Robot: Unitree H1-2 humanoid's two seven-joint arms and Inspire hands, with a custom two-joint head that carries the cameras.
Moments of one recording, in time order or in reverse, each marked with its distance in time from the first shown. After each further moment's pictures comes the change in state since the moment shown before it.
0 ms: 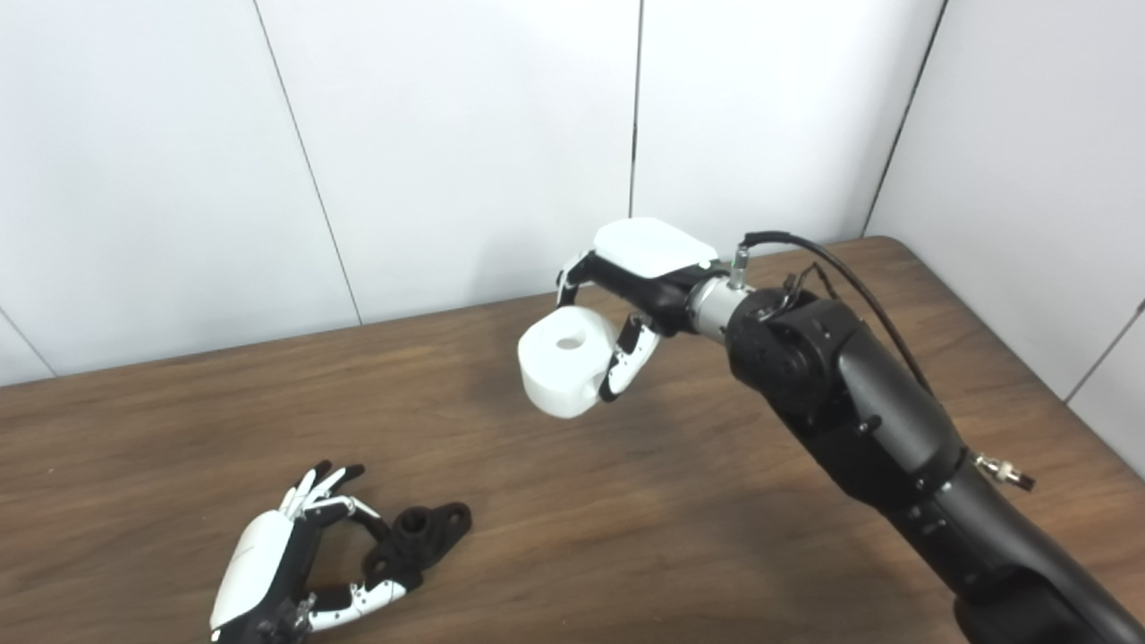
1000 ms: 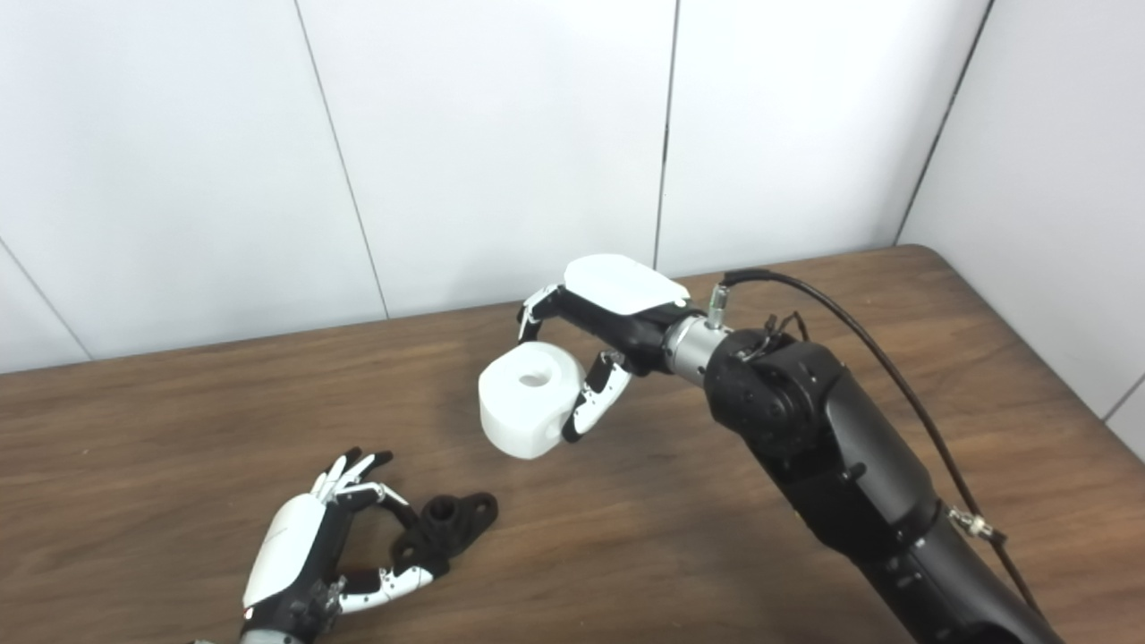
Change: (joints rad) left arm -0.013 -0.010 -0.016 0.012 0.008 0.025 0.010; right arm 0.029 0.139 -0.017 -0.051 0.018 -0.017 0.025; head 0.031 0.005
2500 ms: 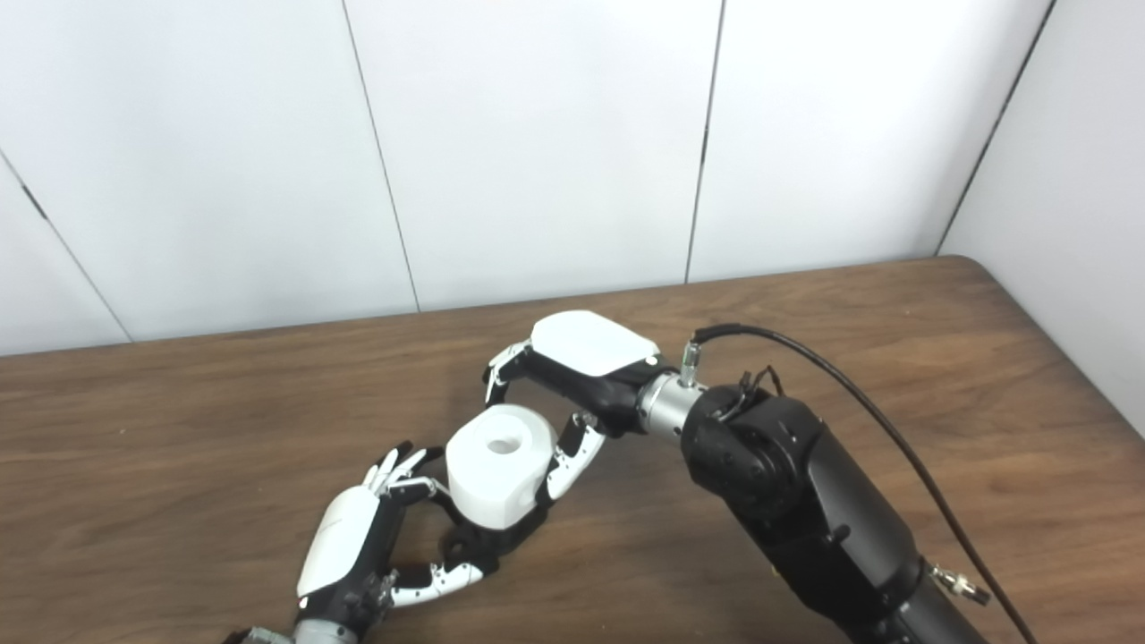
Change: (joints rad) left arm 0.028 -0.042 -0.047 -0.047 0.025 0.046 0.019; right arm 0.042 0.096 0.089 -0.024 -0.023 -0.032 0.027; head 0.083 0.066
